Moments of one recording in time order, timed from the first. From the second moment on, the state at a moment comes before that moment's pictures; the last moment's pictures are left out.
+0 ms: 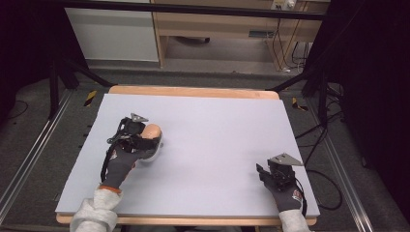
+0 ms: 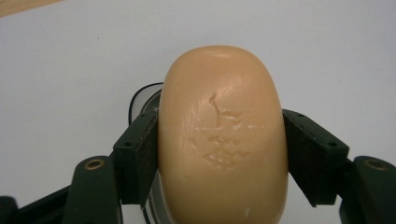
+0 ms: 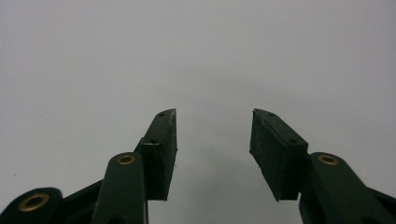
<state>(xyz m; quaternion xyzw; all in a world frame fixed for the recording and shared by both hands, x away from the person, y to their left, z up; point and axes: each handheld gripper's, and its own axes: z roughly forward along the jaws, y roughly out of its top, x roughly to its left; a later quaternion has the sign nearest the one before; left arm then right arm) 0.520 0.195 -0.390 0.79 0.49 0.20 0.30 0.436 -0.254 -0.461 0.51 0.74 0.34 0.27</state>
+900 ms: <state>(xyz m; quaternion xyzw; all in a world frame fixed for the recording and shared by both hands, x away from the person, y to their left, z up) 0.527 0.200 -0.415 0.79 0.51 0.19 0.29 0.437 -0.253 -0.463 0.51 0.74 0.34 0.27</state>
